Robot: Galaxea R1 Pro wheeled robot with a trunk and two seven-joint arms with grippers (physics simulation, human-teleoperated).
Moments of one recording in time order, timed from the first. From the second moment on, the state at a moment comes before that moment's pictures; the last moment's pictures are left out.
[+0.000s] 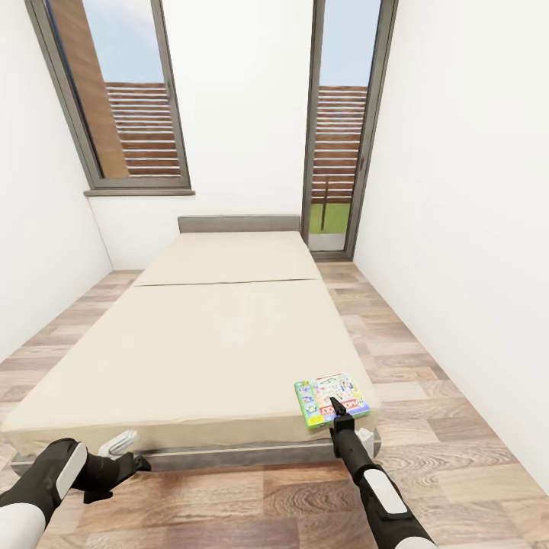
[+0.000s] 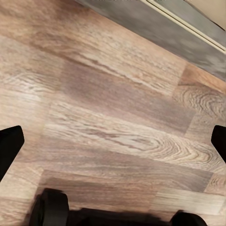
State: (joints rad) left arm -0.58 0.28 0.28 -0.55 0.21 0.94 -0.24; right arm -0.49 0.17 -0.36 -0.55 -1.08 0.18 0.38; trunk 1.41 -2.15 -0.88
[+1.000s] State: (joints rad) left arm -0.58 0.28 0.28 -0.55 0.21 0.94 -0.24; right arm -0.49 0.17 -0.36 -0.55 -1.08 0.18 0.38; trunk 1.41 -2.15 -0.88
